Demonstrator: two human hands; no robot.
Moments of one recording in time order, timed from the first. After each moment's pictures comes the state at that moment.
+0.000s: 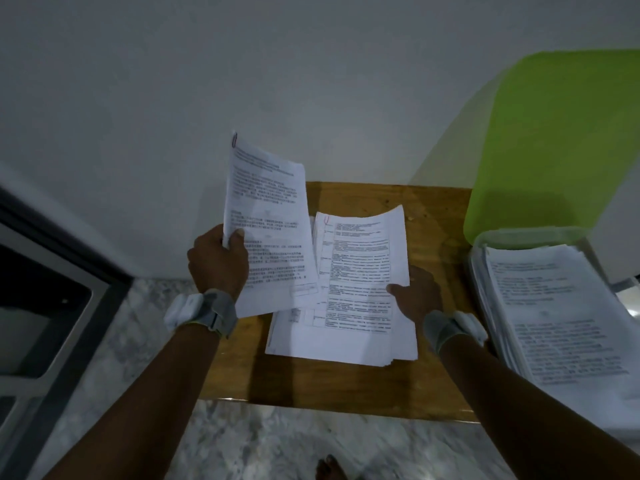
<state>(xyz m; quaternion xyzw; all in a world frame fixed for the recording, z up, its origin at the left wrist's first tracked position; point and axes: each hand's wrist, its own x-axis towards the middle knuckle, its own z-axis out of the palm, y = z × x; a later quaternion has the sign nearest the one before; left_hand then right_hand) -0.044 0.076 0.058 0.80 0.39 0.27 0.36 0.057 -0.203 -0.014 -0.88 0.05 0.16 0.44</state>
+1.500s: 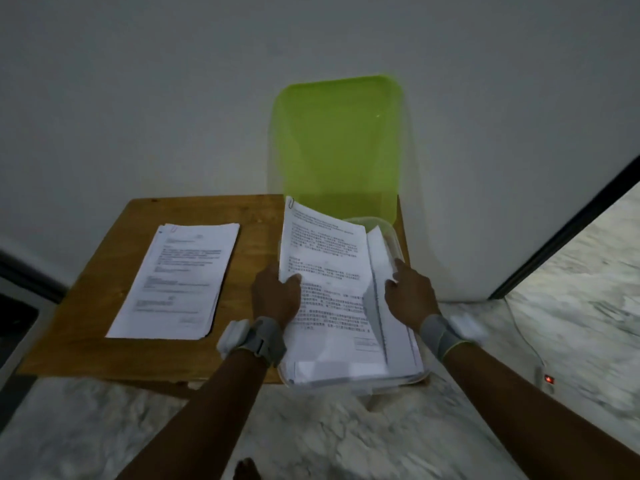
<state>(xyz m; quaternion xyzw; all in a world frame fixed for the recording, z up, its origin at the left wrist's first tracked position) 0.030 -0.355 0.056 0.80 0.35 0.09 0.48 0.115 -0.562 0.035 -0.92 -0.03 0.16 0.35</state>
